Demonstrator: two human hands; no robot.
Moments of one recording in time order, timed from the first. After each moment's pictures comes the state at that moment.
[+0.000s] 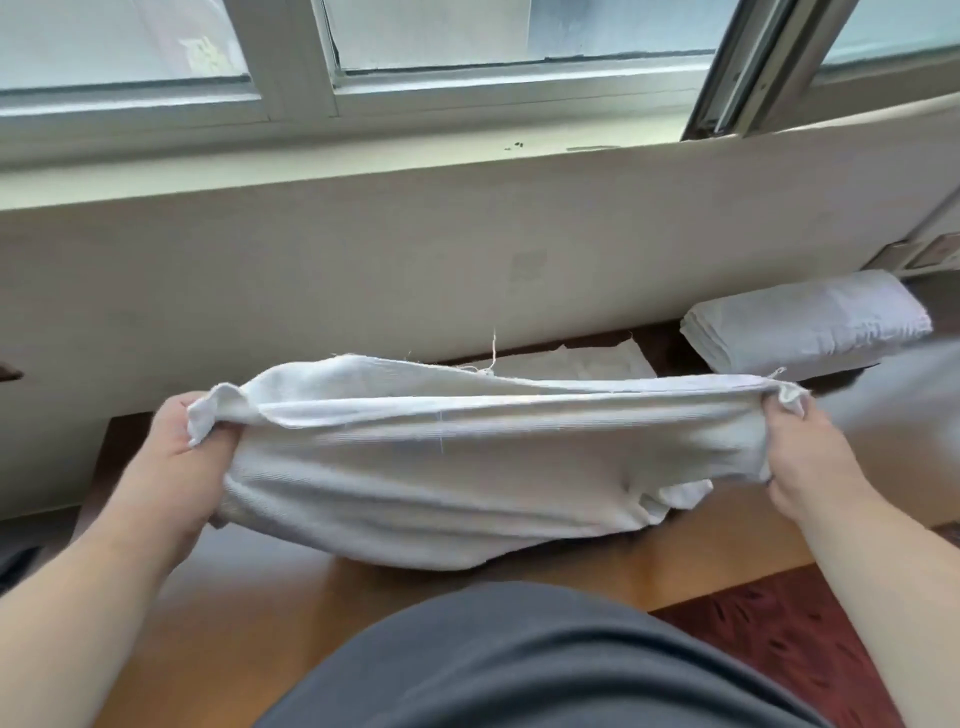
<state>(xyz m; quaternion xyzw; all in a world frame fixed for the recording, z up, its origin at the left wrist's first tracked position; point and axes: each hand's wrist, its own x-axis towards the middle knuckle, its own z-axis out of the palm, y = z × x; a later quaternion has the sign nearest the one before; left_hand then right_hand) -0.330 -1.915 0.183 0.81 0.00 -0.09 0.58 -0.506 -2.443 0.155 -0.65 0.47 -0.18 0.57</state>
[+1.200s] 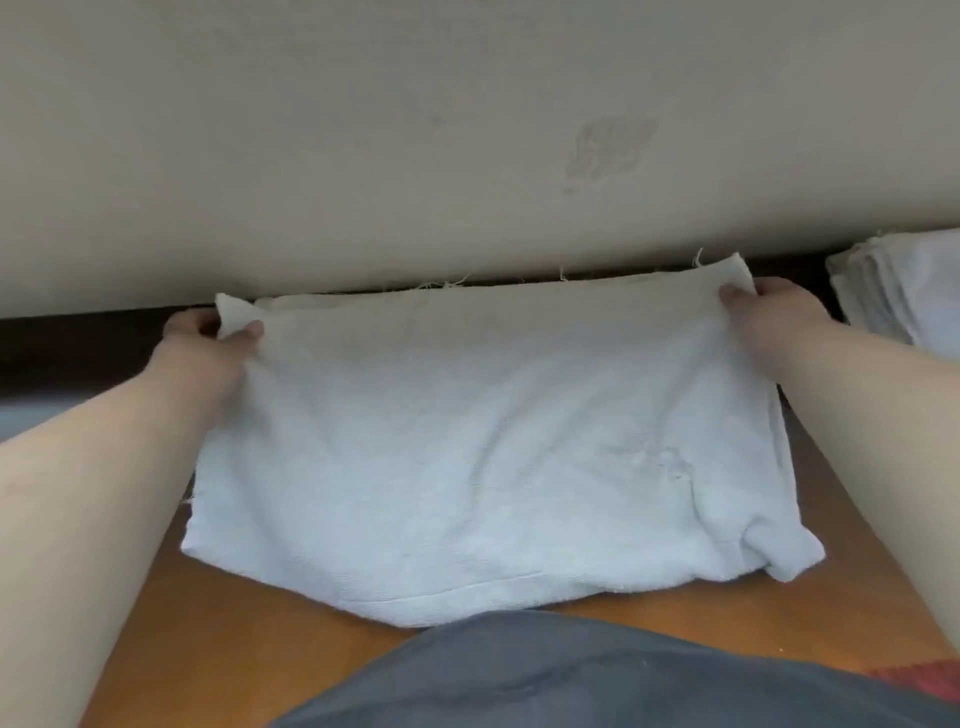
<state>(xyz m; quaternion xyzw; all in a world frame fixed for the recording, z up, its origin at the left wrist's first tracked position) -0.175 -1.985 0.021 0.88 0.28 -0.13 0.35 -0.272 -2.518 0.032 -0.82 0.44 0.10 0.36</state>
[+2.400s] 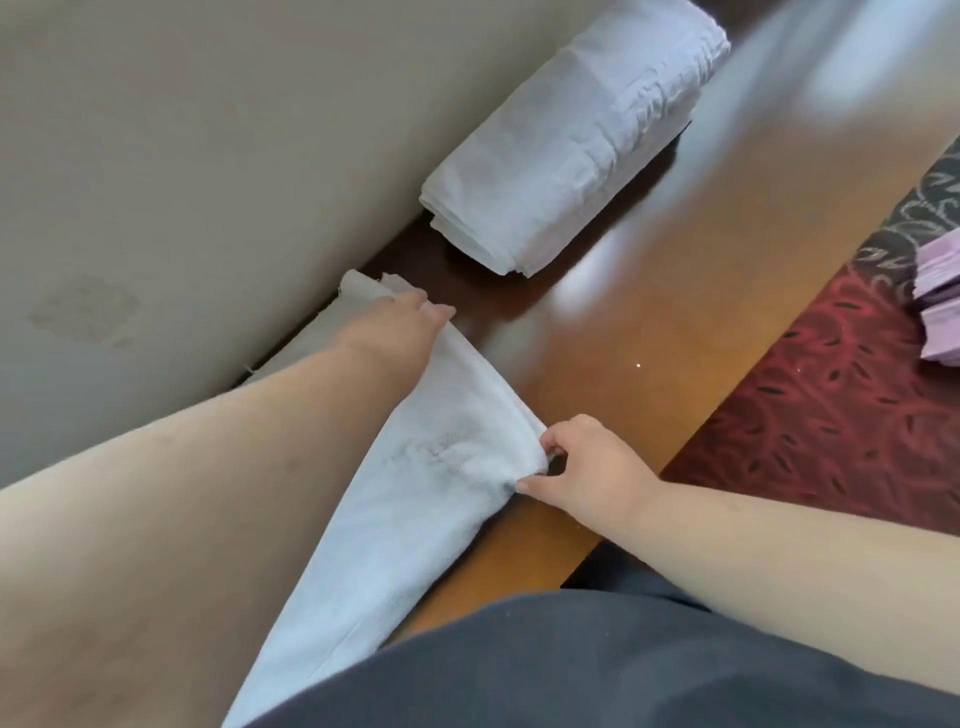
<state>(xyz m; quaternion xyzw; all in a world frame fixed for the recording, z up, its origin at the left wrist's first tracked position) -0.300 -2.468 0.070 0.81 -0.51 -0.19 -0.21 -0.556 -2.508 0.011 -0.80 0.39 0.13 0.43</state>
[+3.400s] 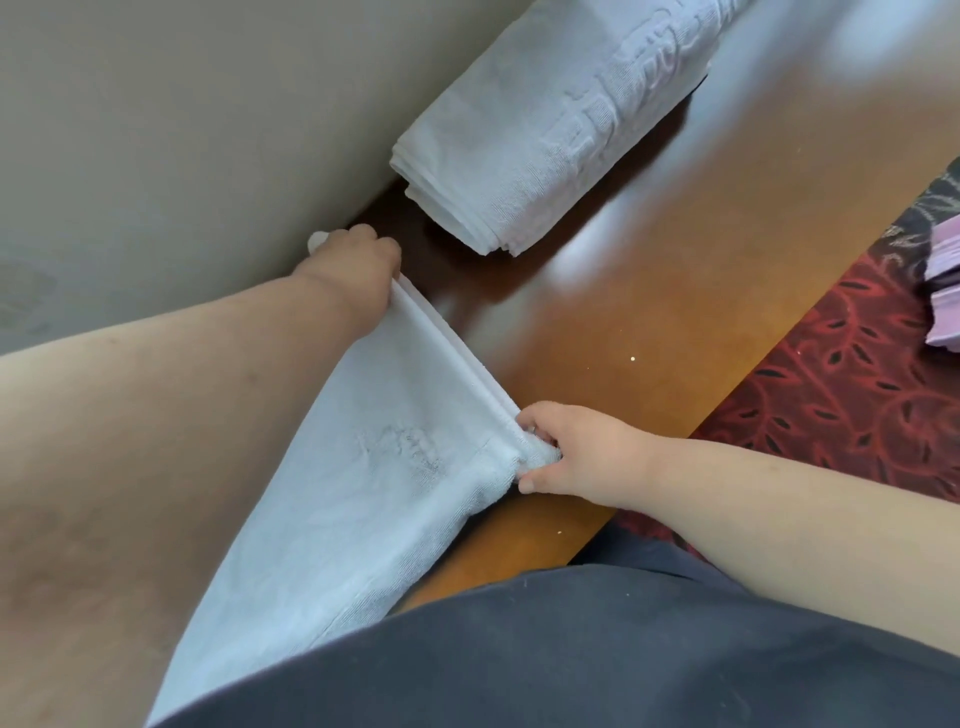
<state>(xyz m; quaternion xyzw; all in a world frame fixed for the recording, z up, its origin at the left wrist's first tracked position) -0.250 -2.505 0.042 0.84 -0.49 -0.15 -0.18 -0.550 -2.553 0.004 -0.80 0.26 0.22 0.50</state>
